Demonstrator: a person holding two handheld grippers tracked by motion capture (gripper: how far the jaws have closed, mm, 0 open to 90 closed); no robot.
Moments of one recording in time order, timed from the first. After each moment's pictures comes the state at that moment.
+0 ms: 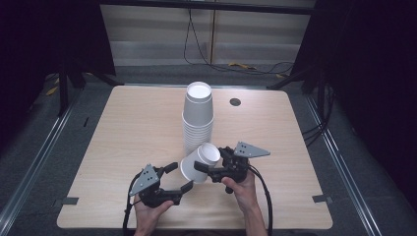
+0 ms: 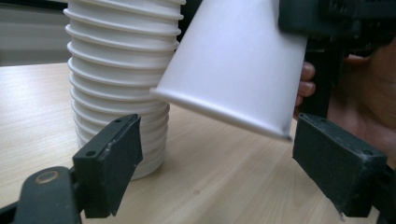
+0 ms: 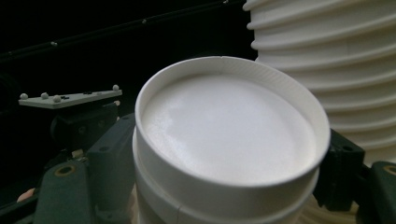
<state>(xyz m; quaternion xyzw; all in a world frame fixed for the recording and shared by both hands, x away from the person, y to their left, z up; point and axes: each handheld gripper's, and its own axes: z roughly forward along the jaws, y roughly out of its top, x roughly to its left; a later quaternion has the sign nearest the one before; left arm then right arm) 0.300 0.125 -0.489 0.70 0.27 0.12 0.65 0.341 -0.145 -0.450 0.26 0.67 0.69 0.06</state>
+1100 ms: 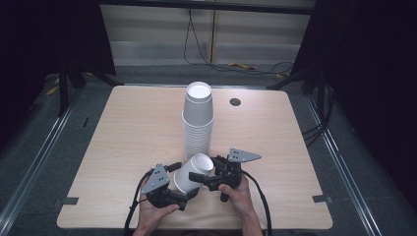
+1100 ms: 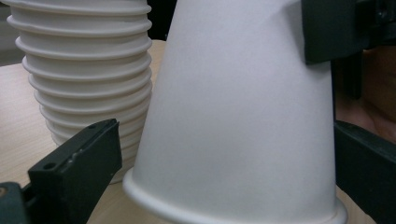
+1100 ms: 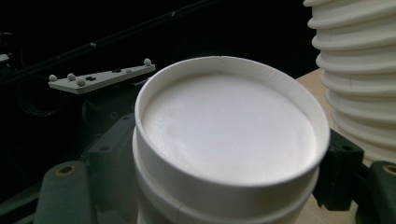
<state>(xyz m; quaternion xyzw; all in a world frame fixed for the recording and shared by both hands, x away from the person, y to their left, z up) 0.304 0.107 -0.489 0.74 0.23 0.13 0.61 0.338 -0.133 -0.474 0.24 0.67 0.70 -0.03</state>
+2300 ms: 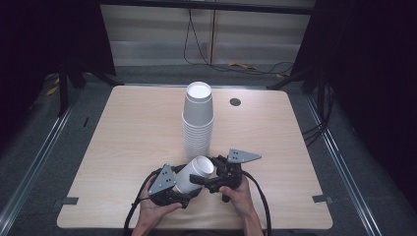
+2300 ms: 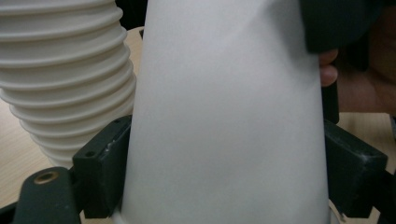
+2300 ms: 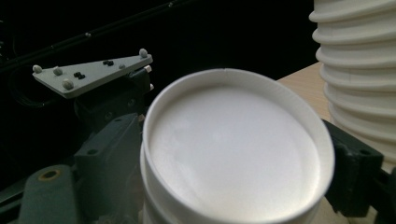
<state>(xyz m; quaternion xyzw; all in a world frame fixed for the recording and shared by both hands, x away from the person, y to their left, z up) 0.307 0.100 -0.487 0.79 0.18 0.14 0.58 0.336 -0.134 -0.472 0.24 0.69 0.68 -0.02</state>
